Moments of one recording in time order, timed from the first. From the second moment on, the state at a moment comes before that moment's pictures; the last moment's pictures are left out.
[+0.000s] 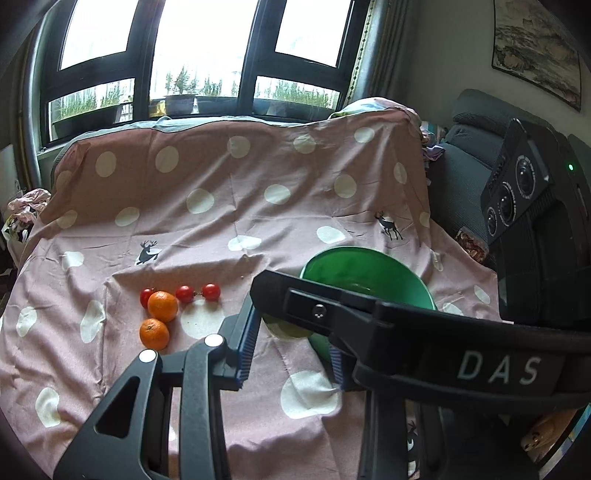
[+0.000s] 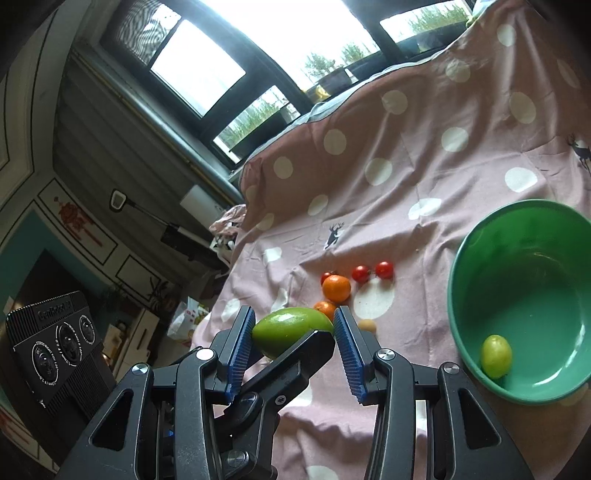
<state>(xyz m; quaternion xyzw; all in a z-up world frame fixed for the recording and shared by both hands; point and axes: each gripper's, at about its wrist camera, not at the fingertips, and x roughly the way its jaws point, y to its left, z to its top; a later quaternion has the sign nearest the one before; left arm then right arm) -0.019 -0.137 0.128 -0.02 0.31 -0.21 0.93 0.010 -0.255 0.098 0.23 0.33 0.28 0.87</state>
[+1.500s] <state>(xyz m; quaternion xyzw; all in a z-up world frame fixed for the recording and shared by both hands) 0.053 -0.271 0.050 -0.05 0.42 -0.37 0.83 0.035 -0.399 0.038 0.31 0.40 0.07 0.86</state>
